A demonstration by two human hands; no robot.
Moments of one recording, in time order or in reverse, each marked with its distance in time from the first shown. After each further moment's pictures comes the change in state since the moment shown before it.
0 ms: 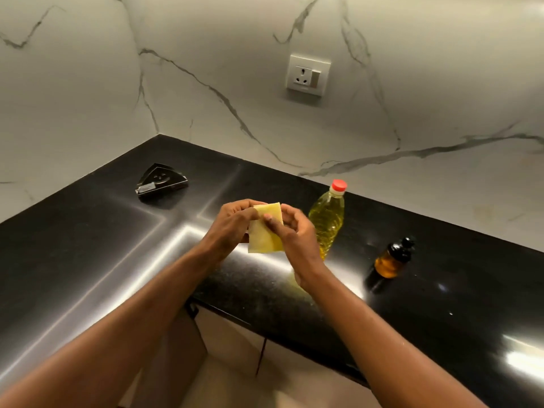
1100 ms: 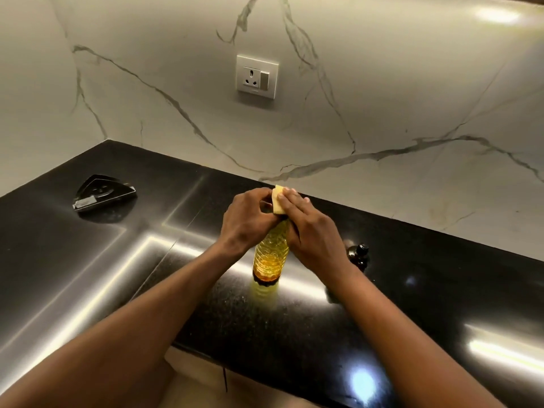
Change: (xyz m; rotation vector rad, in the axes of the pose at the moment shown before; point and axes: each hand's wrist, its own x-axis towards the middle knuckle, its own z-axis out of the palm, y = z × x) left_hand 0.064 0.034 0.125 0.531 0.091 0.445; right_hand 0.042 -0.024 -0.142 -1.018 -0.012 -0.680
